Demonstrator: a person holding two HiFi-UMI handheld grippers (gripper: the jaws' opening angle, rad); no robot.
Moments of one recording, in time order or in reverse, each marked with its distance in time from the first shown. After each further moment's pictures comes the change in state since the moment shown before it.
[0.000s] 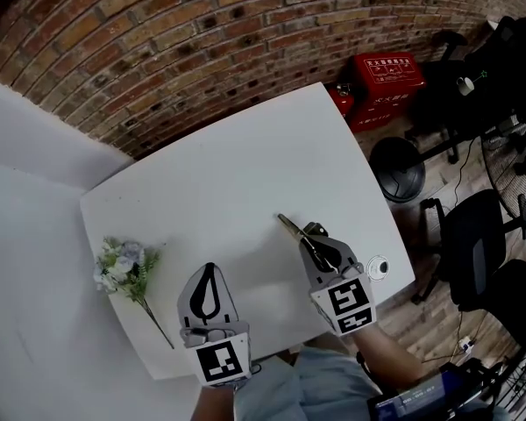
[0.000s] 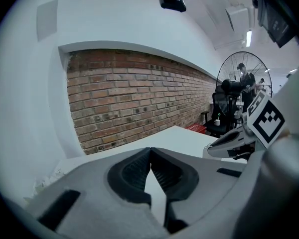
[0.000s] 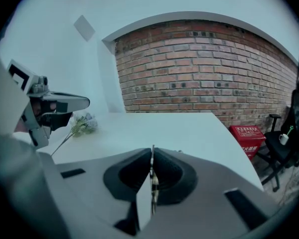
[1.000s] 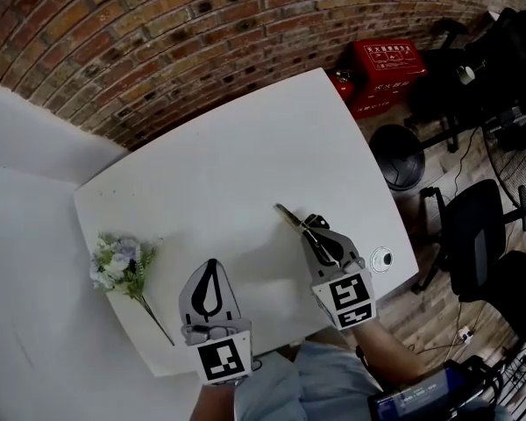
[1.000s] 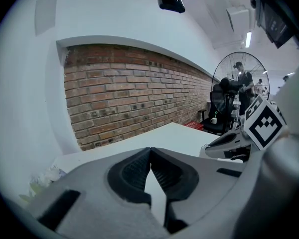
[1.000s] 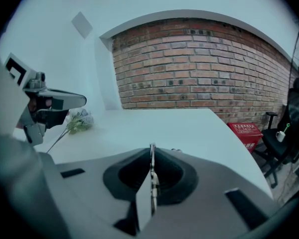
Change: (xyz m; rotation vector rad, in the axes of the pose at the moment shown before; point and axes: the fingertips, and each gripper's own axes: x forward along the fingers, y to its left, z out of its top) left arm 0.006 -0.002 -0.017 -0.006 0.025 -0.040; right arm 0.011 -0.002 -0.019 0.010 0.009 -0.040
